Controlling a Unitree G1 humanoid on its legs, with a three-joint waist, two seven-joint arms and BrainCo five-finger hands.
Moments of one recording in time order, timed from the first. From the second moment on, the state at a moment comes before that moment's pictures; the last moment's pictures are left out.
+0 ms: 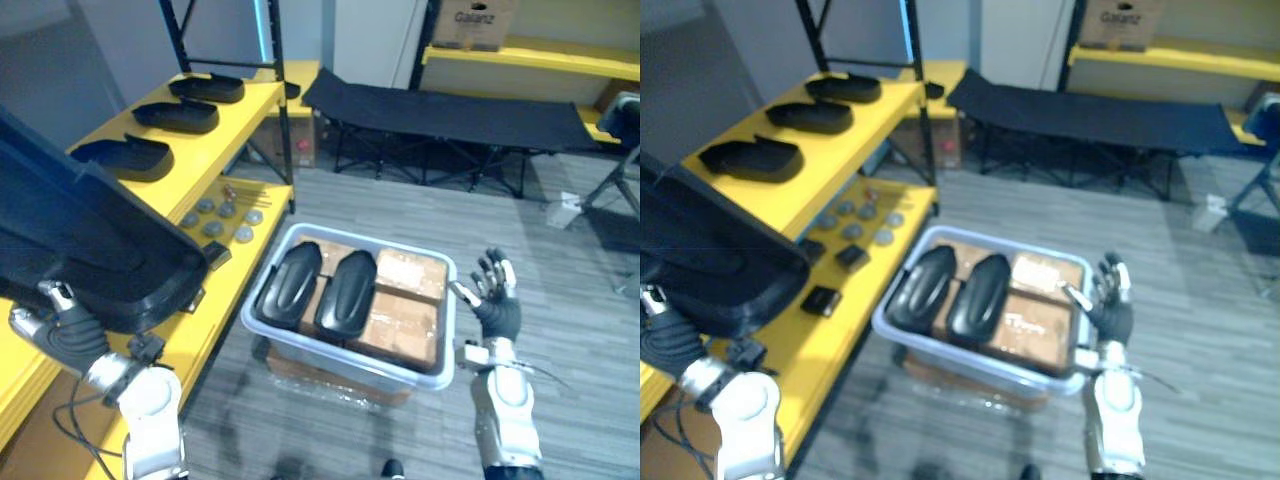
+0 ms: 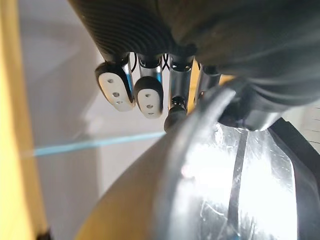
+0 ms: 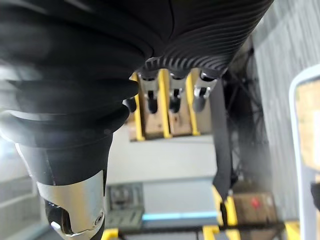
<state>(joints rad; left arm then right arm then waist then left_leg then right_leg) 0.13 0.03 0.39 -0.31 0.37 -0.21 0.86 0.07 -0.09 -0.13 0.02 0.22 -0.26 -0.02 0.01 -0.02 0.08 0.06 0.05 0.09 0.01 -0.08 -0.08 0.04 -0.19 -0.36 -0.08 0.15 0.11</state>
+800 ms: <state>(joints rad) 0.44 -0.03 0.66 -0.44 0.39 -0.30 0.84 -0.09 -0.10 0.12 0.21 0.24 -0.26 0.02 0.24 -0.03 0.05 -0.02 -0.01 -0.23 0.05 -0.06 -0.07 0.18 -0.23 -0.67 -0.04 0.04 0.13</state>
